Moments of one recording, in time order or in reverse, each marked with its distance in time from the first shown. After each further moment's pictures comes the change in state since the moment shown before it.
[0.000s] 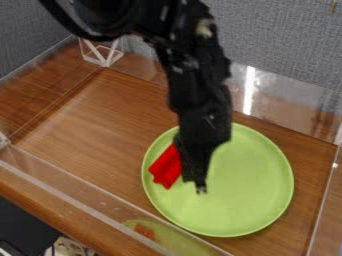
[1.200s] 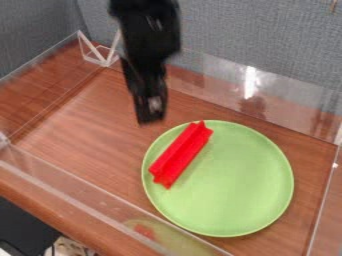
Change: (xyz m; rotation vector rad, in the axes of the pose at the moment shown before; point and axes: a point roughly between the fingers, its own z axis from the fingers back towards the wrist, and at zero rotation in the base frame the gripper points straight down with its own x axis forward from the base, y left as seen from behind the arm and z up) arm -0.048 0.052 0.086 0.055 0.026 0.257
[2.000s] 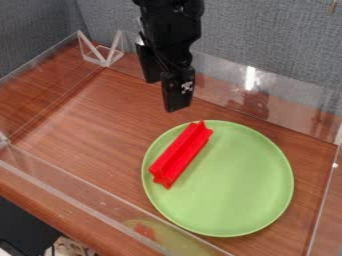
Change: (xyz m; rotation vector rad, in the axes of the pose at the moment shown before) arm 0.030 0.002 -0.014 -0.019 -0.025 0.085
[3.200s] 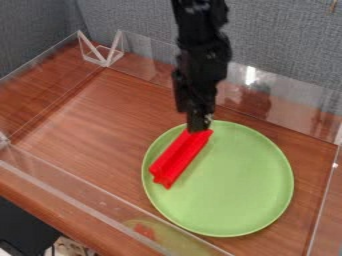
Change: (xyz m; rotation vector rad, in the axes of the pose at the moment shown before) arm 0.035 0.010 -0.078 -0.061 0.106 -0.139
